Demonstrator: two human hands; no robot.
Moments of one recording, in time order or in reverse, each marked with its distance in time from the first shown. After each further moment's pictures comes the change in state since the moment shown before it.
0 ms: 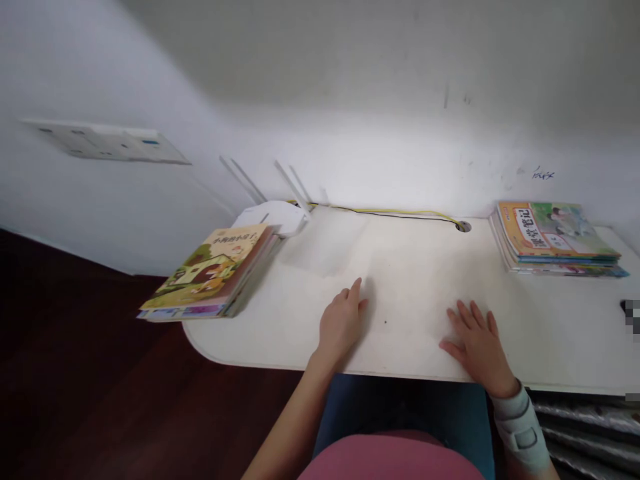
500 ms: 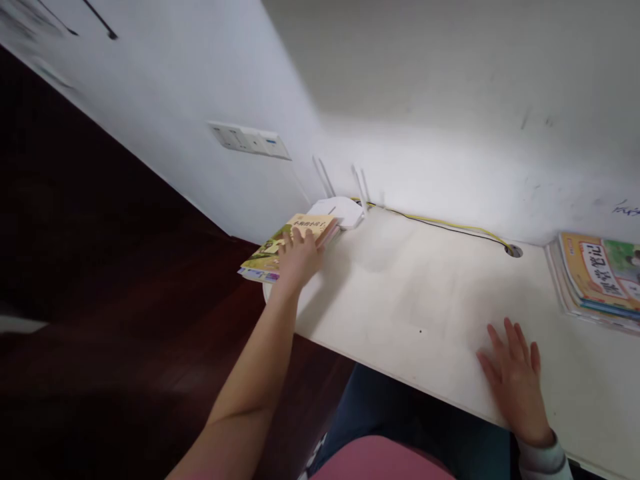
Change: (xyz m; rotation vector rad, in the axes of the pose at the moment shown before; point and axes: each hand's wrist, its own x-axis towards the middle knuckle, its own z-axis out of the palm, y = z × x) left_hand 0.062 -0.150 -0.093 0.261 0.219 -0.448; right_hand 0.008 0.003 0.011 0.006 0.214 -0.007
